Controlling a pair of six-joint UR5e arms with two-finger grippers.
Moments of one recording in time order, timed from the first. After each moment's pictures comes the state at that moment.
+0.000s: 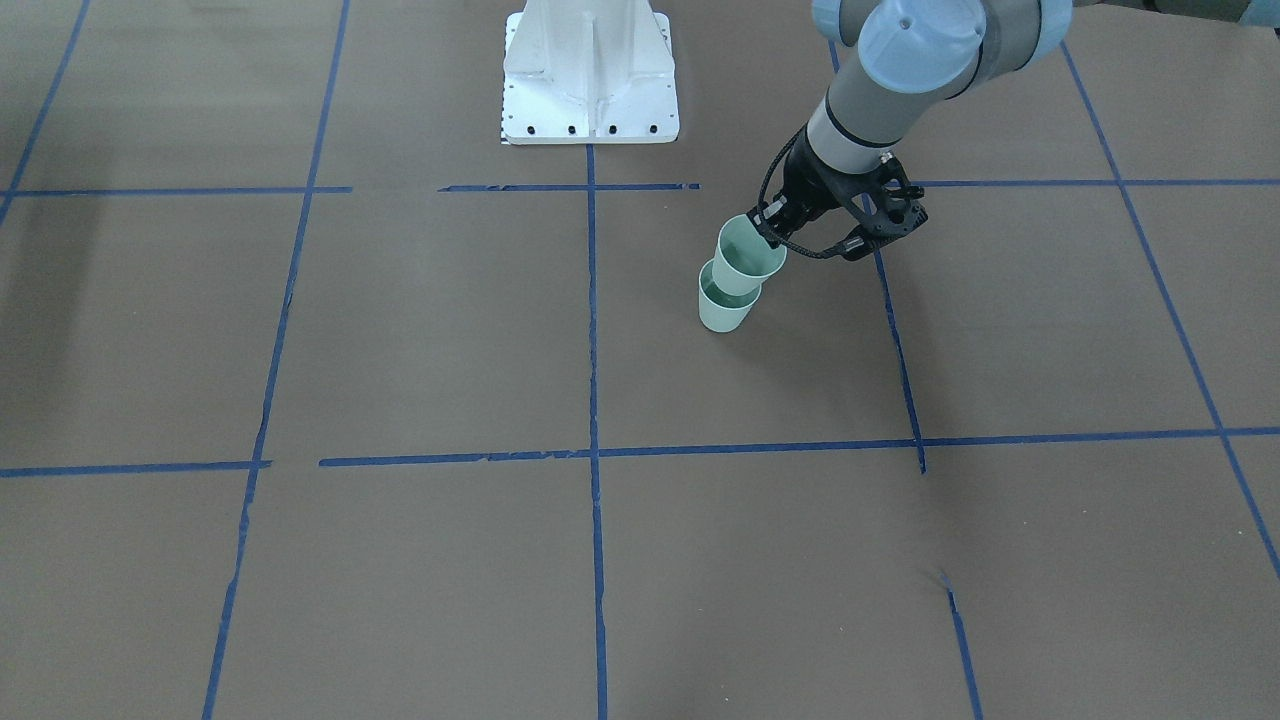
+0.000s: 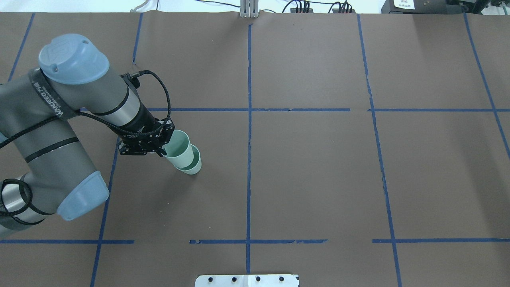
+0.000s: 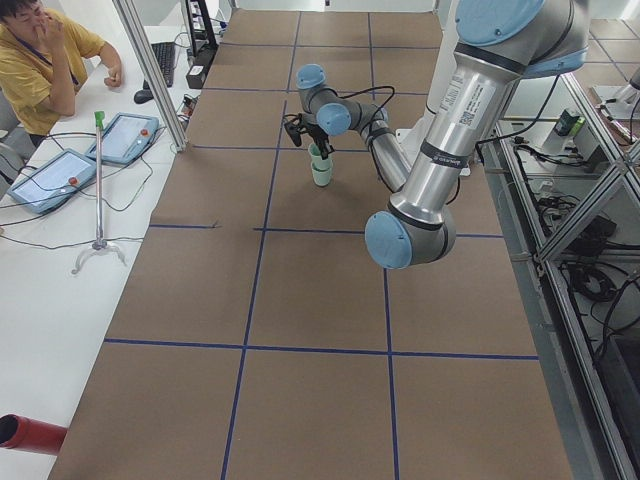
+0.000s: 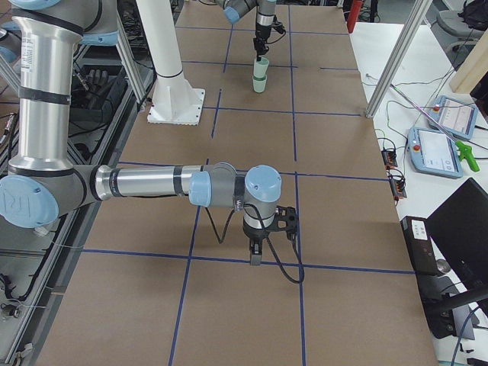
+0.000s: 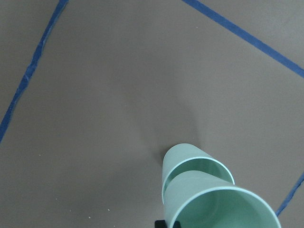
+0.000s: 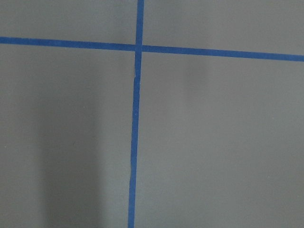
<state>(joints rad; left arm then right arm) -0.71 -2.04 -1.94 -1.48 -2.20 -1.58 1.56 -1.71 1.79 -1.68 2.26 -0.04</state>
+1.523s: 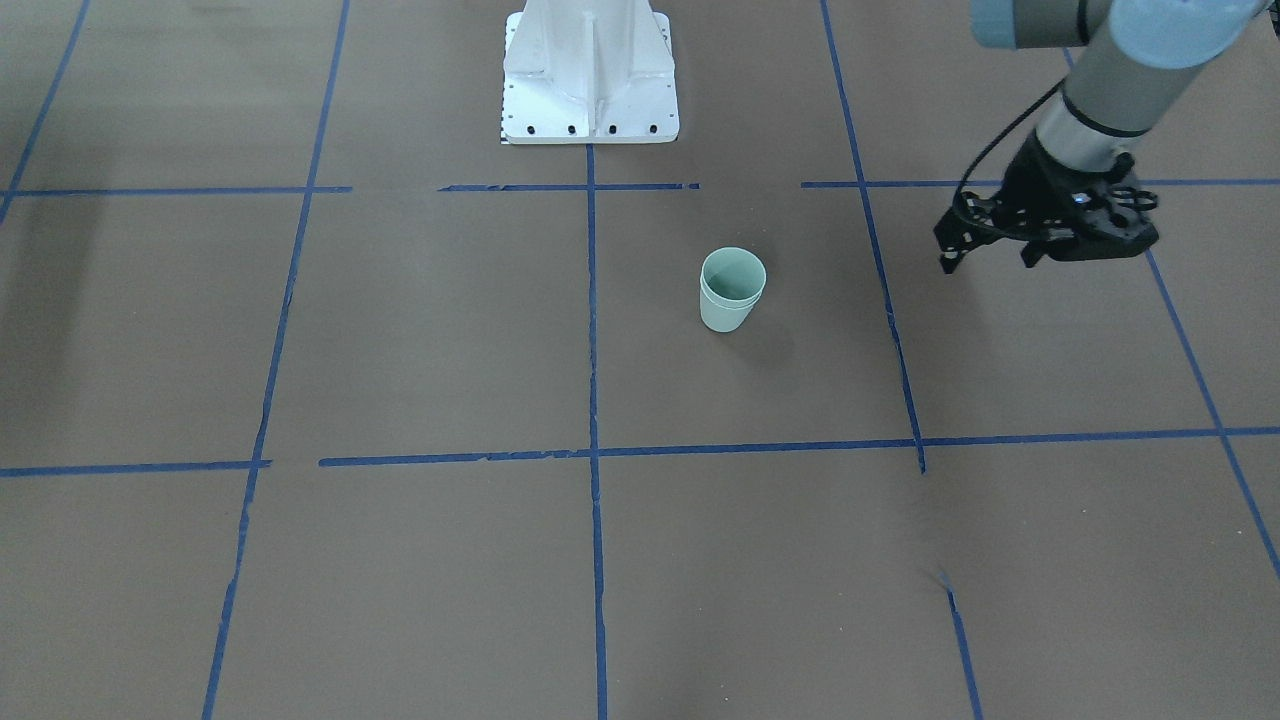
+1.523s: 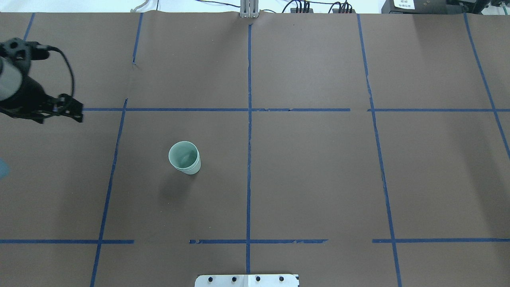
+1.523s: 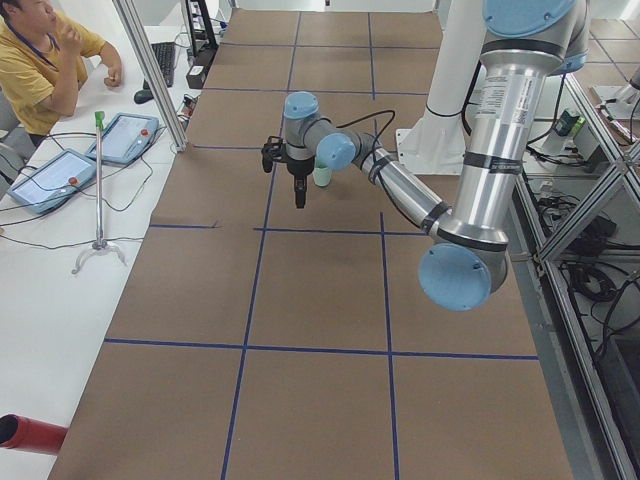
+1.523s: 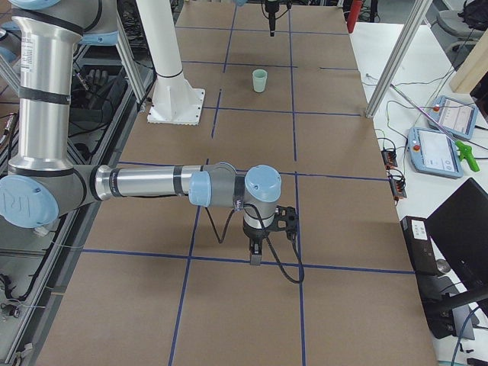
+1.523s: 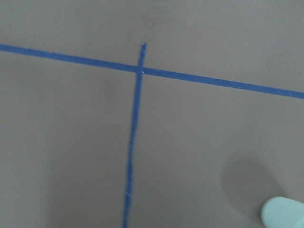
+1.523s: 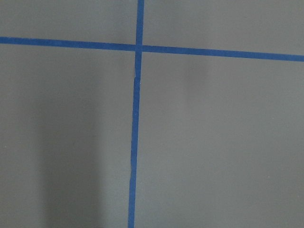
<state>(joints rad) -1.03 -1.68 -2.03 -1.54 -2.14 -0.71 1.56 -1.71 1.79 -1.68 2.26 -0.04</state>
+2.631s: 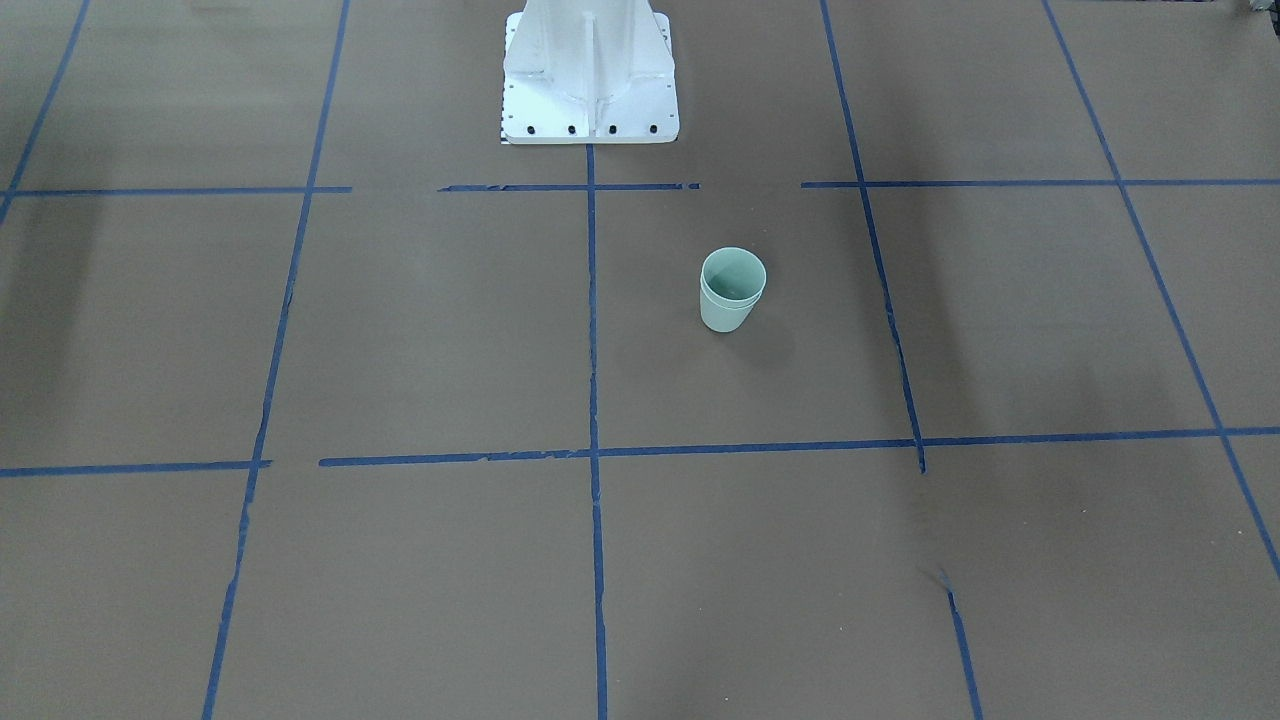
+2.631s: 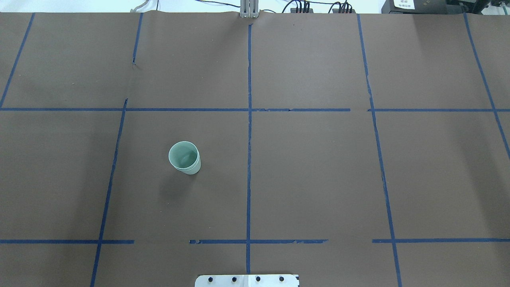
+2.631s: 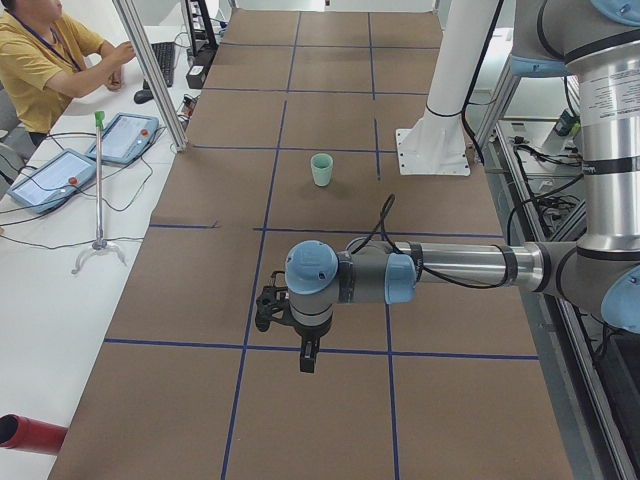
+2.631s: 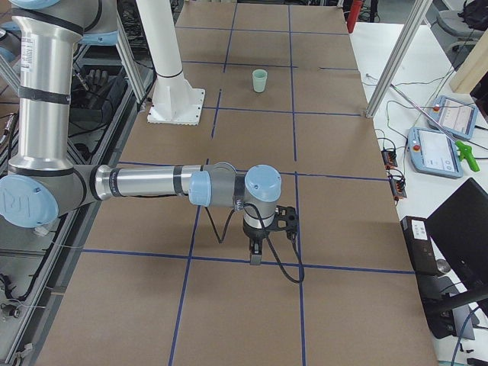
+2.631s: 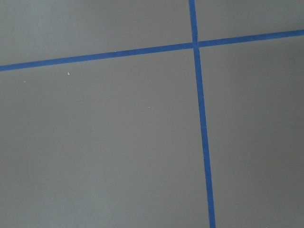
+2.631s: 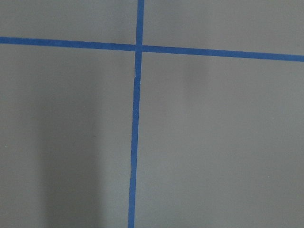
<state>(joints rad) -1.64 -1.38 -1.77 -1.53 -2.34 0.16 1.56 -1.71 1.79 -1.68 2.26 -0.04</state>
